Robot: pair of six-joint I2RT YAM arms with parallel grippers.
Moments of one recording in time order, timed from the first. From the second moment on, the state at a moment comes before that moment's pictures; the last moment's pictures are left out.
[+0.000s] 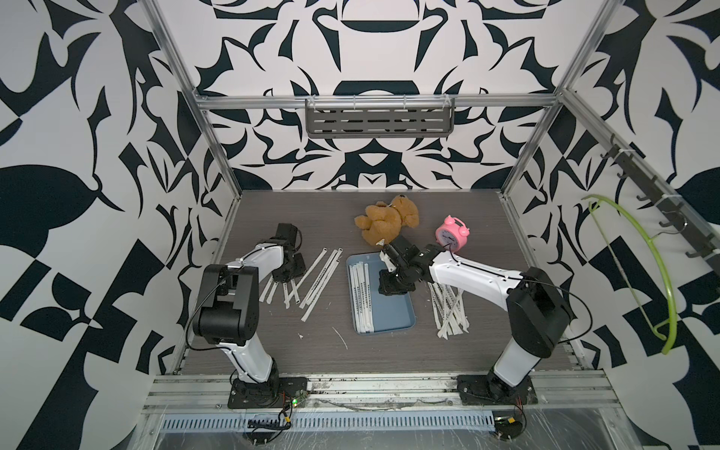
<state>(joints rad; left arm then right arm) -0.12 1.72 1.02 -0.60 -0.05 -0.45 0.75 1.71 1.19 -0.66 -0.24 0.60</state>
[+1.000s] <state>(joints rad) -0.12 1.70 1.02 -0.59 -0.03 -0.44 0.75 1.71 1.19 -0.66 -0.23 0.60</state>
